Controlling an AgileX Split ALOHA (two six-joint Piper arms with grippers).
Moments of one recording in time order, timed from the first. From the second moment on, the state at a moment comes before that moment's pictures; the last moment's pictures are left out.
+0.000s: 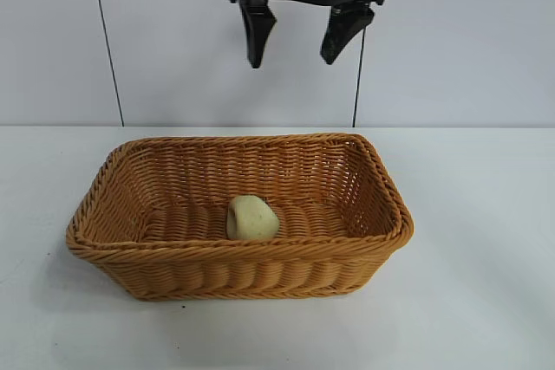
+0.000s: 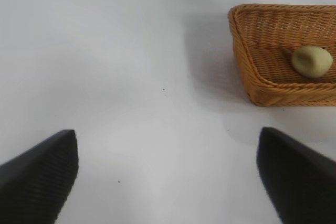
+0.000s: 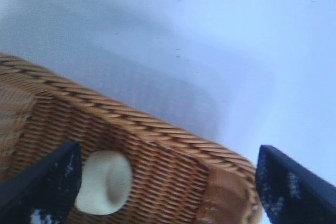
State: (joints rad) left arm 0.02 0.00 -0.49 -0.06 1.07 0.00; right arm 0.24 2.21 -2.15 -0.07 1.21 0.14
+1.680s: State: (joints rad) left arm 0.02 0.00 -0.49 -0.06 1.07 0.00; right arm 0.19 1.11 -0.67 0.00 1.10 0.09
